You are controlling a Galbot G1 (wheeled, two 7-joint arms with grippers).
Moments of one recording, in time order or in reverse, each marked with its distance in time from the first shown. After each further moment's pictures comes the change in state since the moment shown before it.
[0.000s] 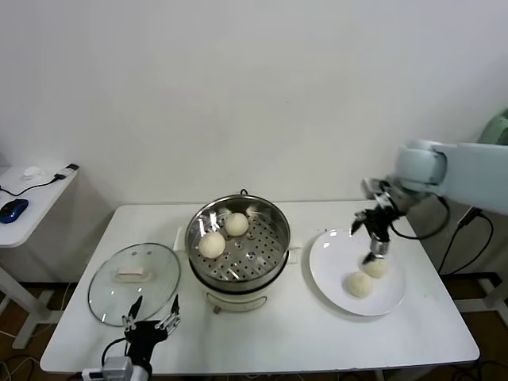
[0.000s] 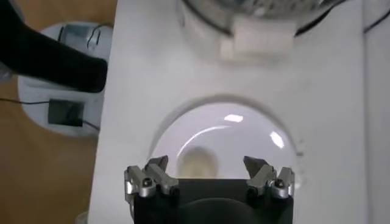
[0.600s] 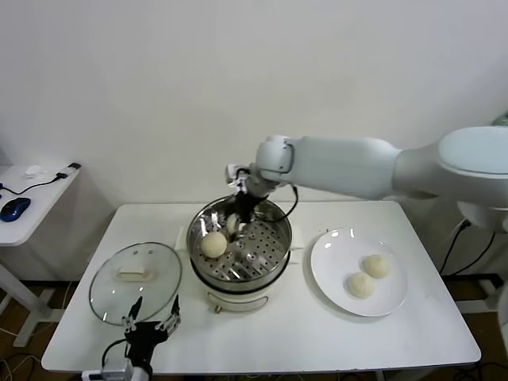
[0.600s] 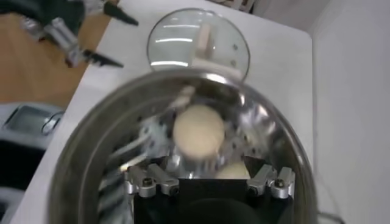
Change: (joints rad) left arm 0.010 -0.005 0.003 -0.010 -0.002 -0.001 -0.002; right arm -0.171 0.532 0.305 -0.266 0.280 -0.046 0.115
